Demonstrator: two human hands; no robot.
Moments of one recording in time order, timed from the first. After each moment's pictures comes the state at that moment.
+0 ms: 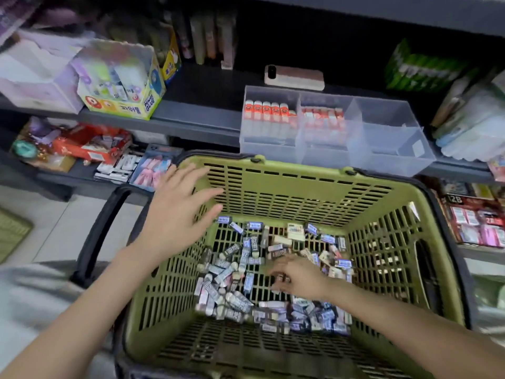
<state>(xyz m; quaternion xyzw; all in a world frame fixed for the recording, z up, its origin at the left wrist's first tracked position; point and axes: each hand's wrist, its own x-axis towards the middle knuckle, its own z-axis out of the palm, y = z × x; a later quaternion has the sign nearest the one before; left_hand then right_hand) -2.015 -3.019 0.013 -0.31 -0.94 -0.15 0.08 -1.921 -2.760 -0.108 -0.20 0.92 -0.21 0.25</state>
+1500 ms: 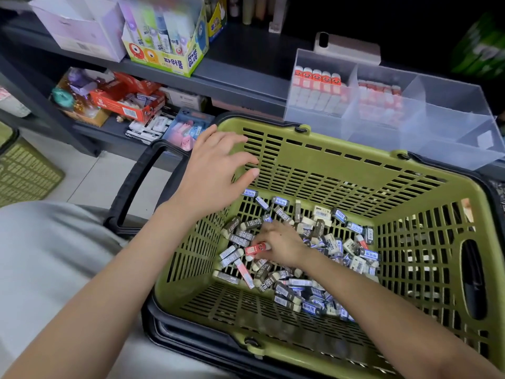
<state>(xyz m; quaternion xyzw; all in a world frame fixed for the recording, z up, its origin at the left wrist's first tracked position) -2.012 -3.016 0.009 -0.25 -0.95 -0.18 0.11 -1.956 -2.828 -0.145 -0.25 0.93 -0.13 0.23</state>
